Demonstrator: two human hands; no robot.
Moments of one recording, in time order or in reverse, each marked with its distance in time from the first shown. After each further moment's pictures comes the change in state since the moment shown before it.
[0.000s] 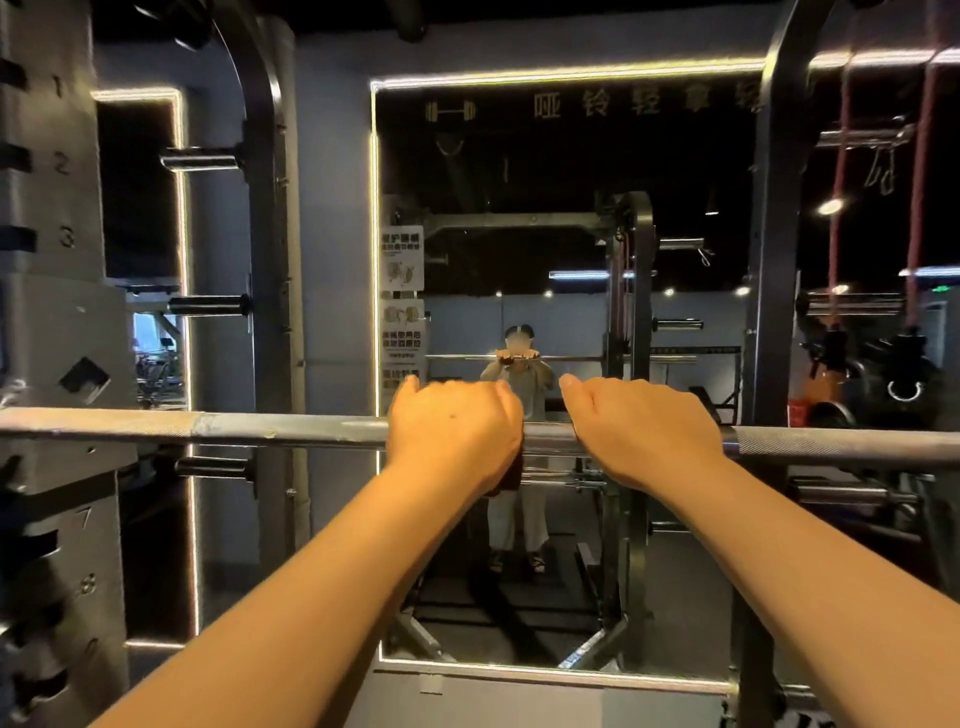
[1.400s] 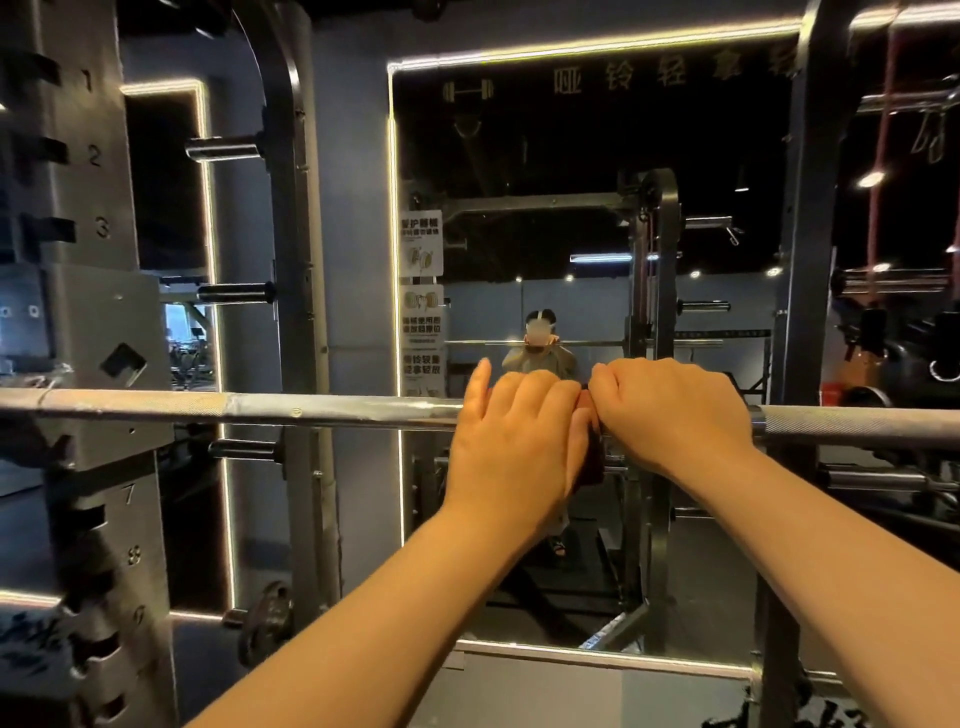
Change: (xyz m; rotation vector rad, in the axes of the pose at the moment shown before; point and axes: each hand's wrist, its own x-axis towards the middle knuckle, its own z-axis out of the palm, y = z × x) left_hand -0.019 0.030 0.055 -0.313 0.510 0.104; right_hand -0.008 0.000 0.002 0.014 0.150 0.024
